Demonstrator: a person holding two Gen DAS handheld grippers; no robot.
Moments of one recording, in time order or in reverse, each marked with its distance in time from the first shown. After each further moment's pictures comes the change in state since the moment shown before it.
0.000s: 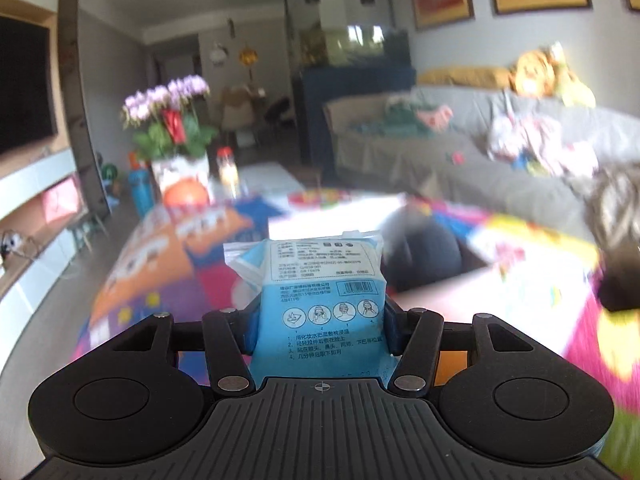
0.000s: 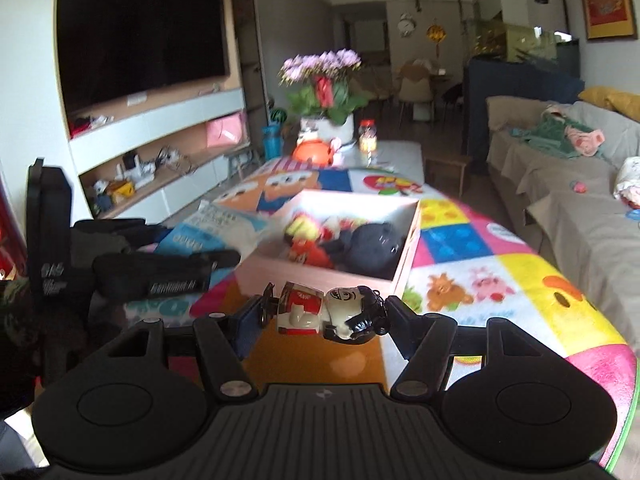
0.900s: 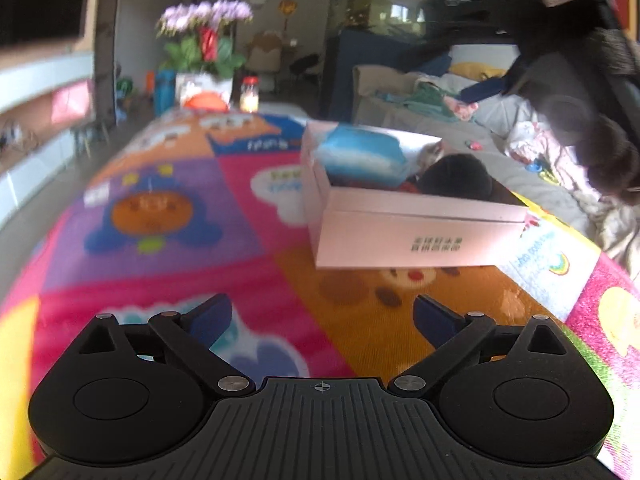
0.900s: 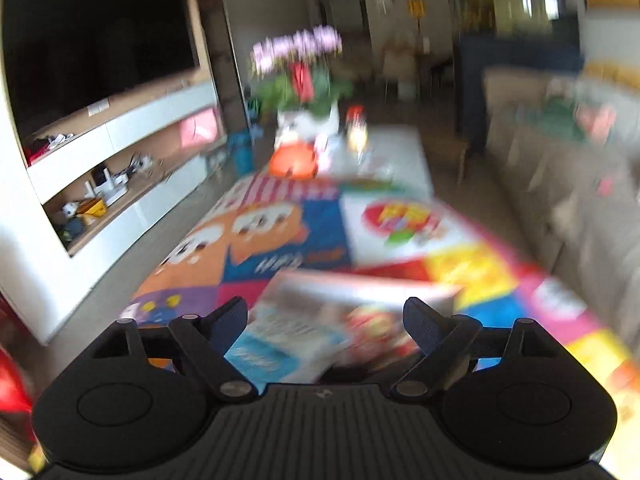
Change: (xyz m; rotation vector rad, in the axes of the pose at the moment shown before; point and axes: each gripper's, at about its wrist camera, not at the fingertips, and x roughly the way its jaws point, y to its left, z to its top) left arm -0.004 0.039 -0.089 -0.262 0.149 -0.053; right arm 0.204 -0.001 0.123 0.149 0.177 0.000
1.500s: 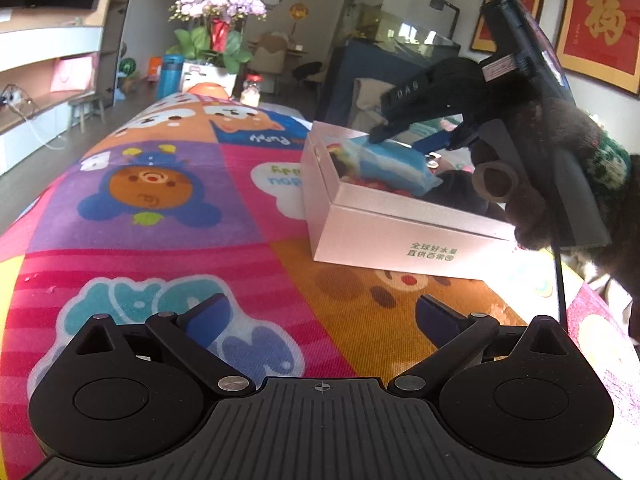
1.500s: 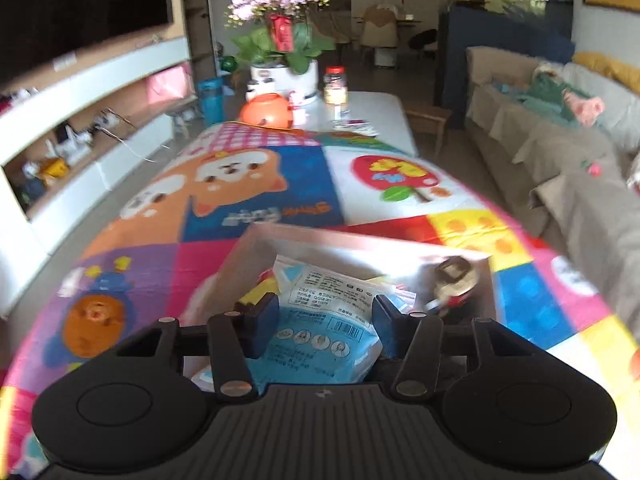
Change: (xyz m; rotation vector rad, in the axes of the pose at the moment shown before) left arm -0.002 0.013 -0.010 -0.100 -0.035 -0.054; right arm 0.044 0.024 -0.034 -0.073 0.024 -0.067
